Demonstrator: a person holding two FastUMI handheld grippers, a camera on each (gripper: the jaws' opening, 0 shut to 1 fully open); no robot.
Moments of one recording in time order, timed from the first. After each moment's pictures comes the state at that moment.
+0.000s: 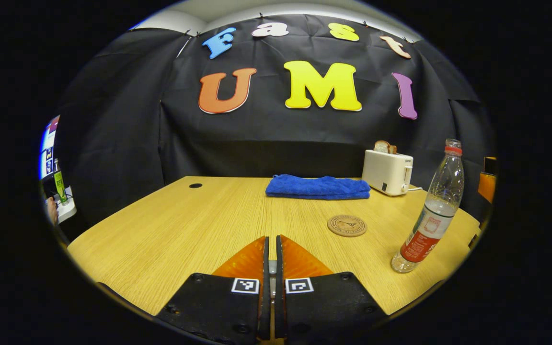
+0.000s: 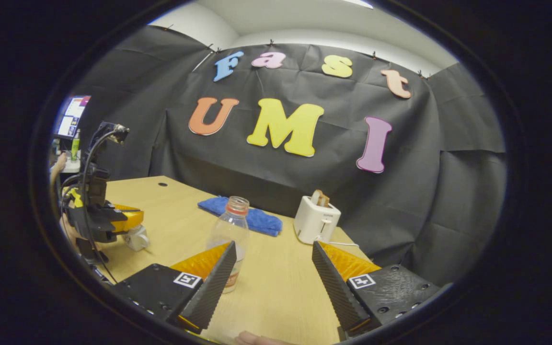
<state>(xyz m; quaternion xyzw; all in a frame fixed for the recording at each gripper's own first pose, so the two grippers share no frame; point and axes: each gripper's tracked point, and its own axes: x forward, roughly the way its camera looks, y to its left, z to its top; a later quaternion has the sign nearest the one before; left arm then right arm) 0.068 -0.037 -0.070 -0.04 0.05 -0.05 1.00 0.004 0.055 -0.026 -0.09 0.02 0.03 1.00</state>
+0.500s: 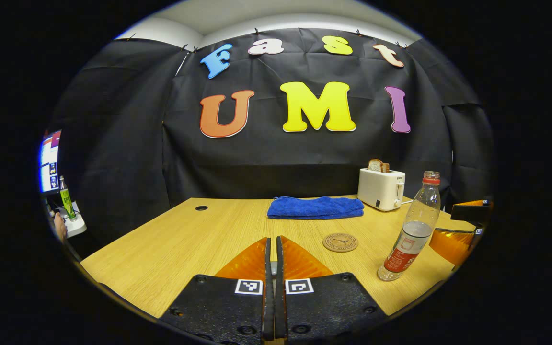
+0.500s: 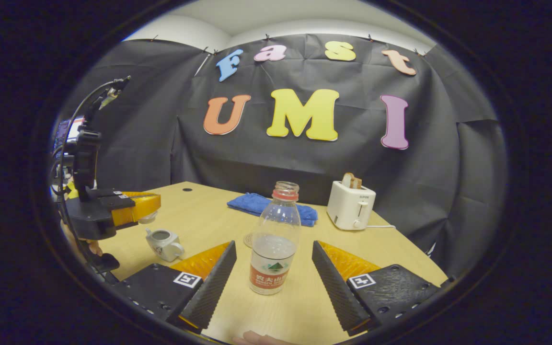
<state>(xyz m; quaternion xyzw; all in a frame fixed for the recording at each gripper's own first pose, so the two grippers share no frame) 0.038 -0.024 -0.026 -0.02 0.01 -0.05 1.00 0.020 0.107 -0.062 -0.03 0.05 0.08 1.00</state>
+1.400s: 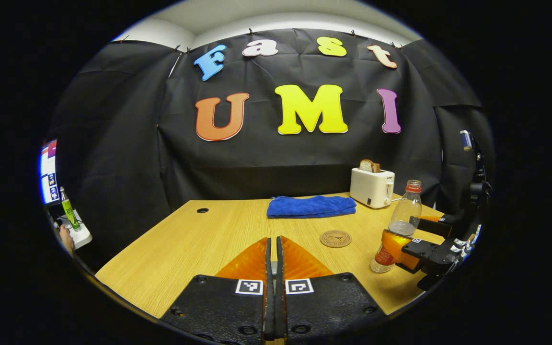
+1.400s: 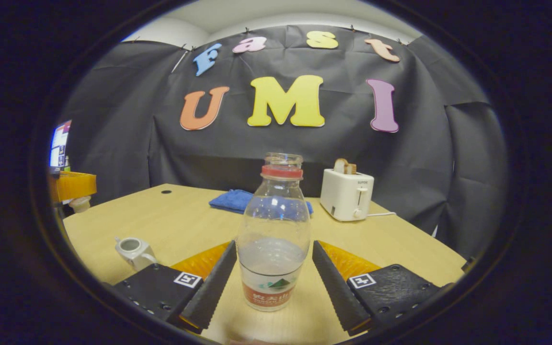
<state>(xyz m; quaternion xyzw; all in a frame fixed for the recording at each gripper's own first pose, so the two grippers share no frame) 0.008 -0.005 -0.007 -0.02 0.02 -0.08 1.00 0.084 0.111 -0.091 0.00 0.06 0.02 1.00</state>
